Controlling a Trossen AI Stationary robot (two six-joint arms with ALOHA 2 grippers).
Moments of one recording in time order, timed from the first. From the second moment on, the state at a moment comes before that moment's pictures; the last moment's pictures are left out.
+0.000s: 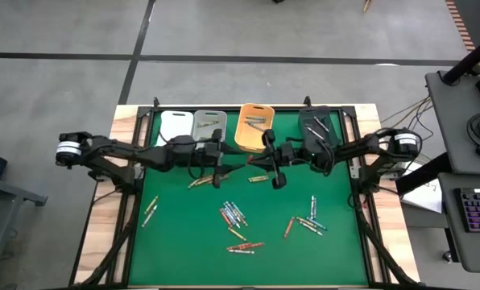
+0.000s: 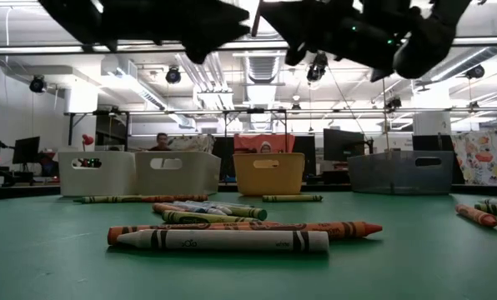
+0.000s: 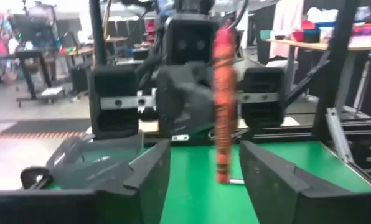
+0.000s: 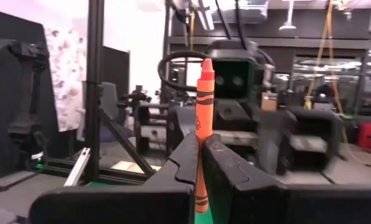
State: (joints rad) left arm 0.07 1.38 0.71 0.67 0.07 0.04; right arm -0.14 1.61 0.66 1.25 -0.38 0.01
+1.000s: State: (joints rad) left arm 0.08 1.25 0.72 0.38 -0.17 0.02; right arm -0.15 1.54 0.71 0.96 -0.05 0.04
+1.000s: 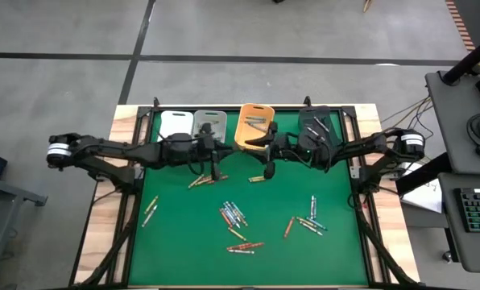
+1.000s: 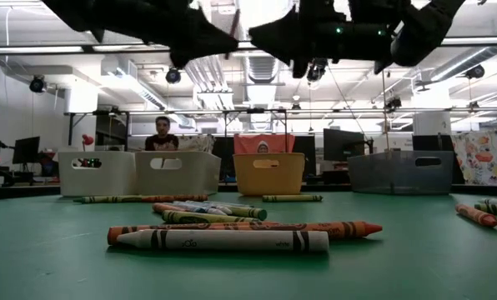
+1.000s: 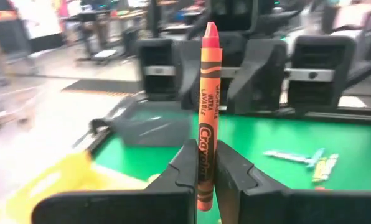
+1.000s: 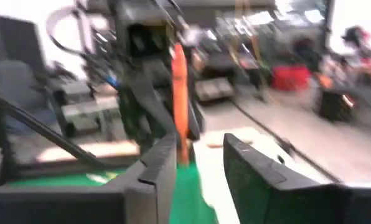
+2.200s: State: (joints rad) left arm 0.67 1.34 0.76 -0.72 -0.44 -0.16; right arm -0.25 1.50 0.88 0.30 0.14 0.17
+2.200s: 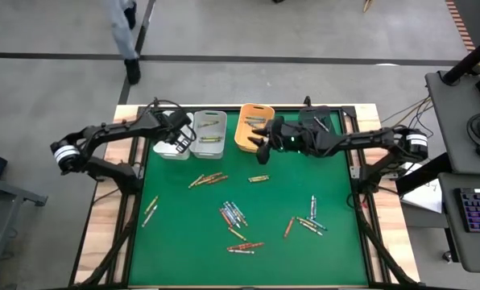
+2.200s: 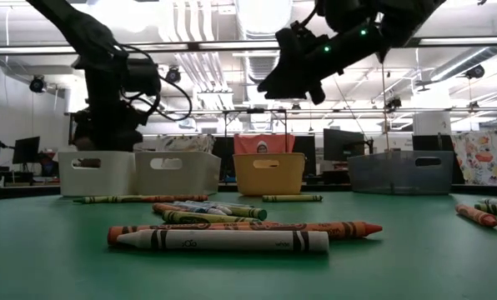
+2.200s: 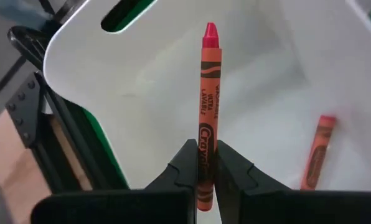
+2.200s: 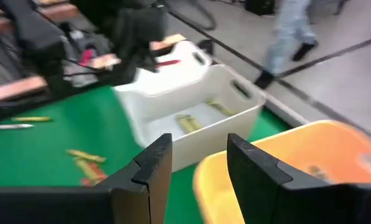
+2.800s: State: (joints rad) left arm 0.71 1.55 0.94 -0.95 -0.43 0.28; right arm -0.42 1.52 1.05 0.11 0.13 -0.01
